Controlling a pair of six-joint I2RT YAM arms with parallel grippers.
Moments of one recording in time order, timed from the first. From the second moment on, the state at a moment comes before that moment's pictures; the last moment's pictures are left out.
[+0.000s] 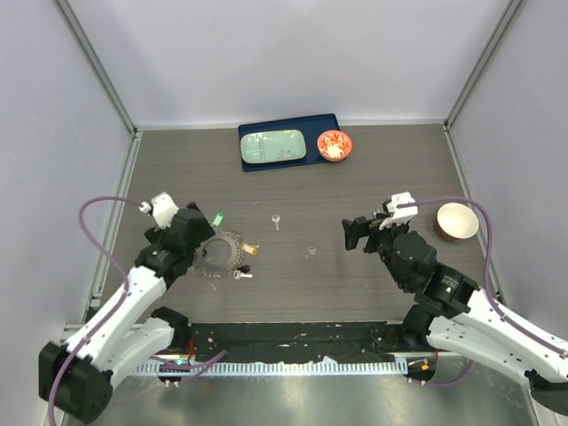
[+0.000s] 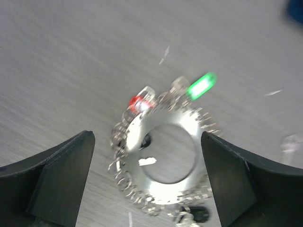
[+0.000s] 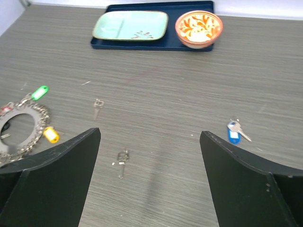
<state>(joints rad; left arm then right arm) -0.42 0.92 0.58 -0.51 -0.63 -0.78 0.92 0.58 0.62 -0.22 0.59 0.24</state>
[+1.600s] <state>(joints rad) -0.42 0.11 0.67 -0.56 -0.53 -0.34 0.42 0.20 0.70 -0.39 0.84 0.25</state>
